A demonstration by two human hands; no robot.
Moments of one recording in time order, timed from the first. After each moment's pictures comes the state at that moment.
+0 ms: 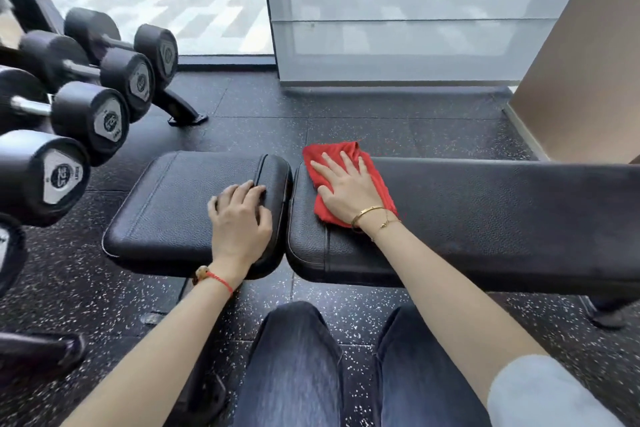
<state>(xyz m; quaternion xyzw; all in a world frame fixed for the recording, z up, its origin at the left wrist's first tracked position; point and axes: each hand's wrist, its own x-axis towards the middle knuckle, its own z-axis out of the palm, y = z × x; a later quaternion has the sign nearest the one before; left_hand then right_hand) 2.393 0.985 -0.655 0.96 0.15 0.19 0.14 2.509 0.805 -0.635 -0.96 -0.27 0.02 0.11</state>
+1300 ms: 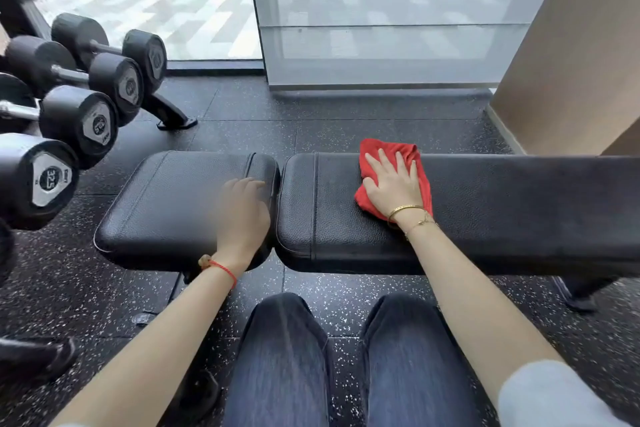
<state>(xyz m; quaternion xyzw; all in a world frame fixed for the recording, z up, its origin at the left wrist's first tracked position) 2.396 0.962 -0.644 0.95 0.16 0.20 0.18 2.509 0.719 -0.632 -0.99 -0.10 0.00 0.09</state>
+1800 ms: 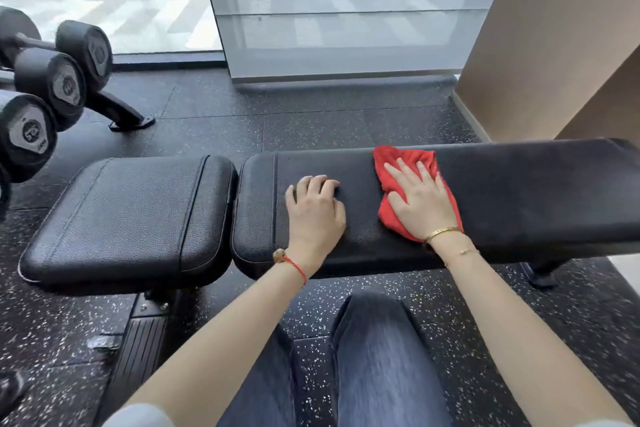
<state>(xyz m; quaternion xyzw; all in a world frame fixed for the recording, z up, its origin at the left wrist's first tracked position) 2.440 0.804 -0.648 0.97 0.02 0.14 0.20 2.489 0.607 -0.642 -0.99 -0.09 -0.04 0.09</state>
